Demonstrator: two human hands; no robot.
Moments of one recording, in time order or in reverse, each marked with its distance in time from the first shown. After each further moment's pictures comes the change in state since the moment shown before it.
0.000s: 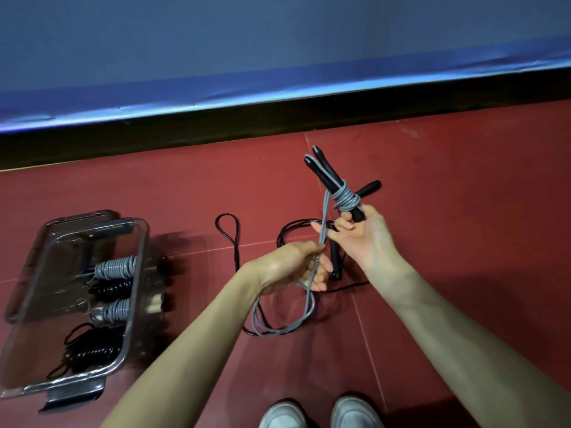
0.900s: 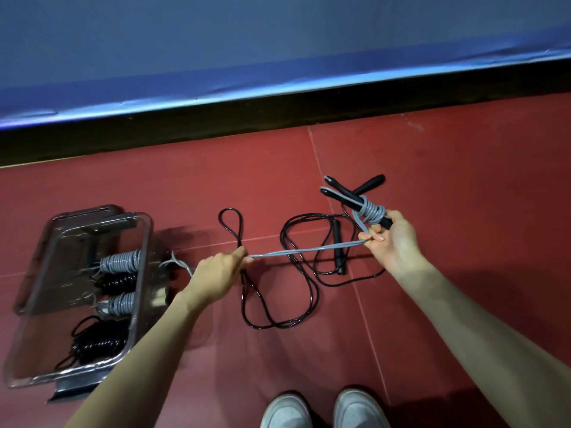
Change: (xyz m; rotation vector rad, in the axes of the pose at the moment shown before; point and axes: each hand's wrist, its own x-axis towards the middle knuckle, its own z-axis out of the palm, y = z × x) left_hand -0.030 -0.091 -0.112 1.361 0.667 0.157; right_hand 0.009 -0.028 -0.042 -0.226 0.188 -0.191
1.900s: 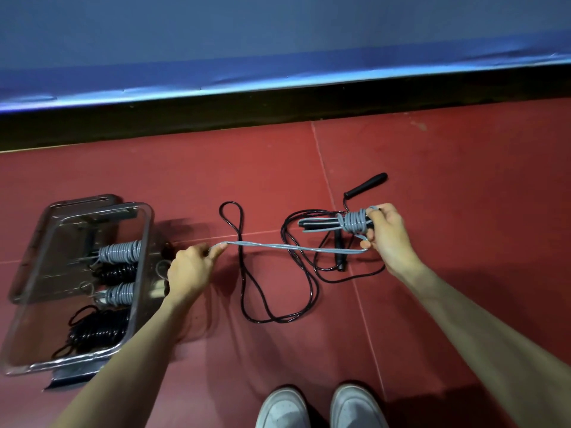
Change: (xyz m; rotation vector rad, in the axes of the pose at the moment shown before) left_hand -0.010 -0.030 0.011 -0.306 0.278 -0.604; right_hand -0.003 0.011 -0.003 -0.813 -0.124 -0.440
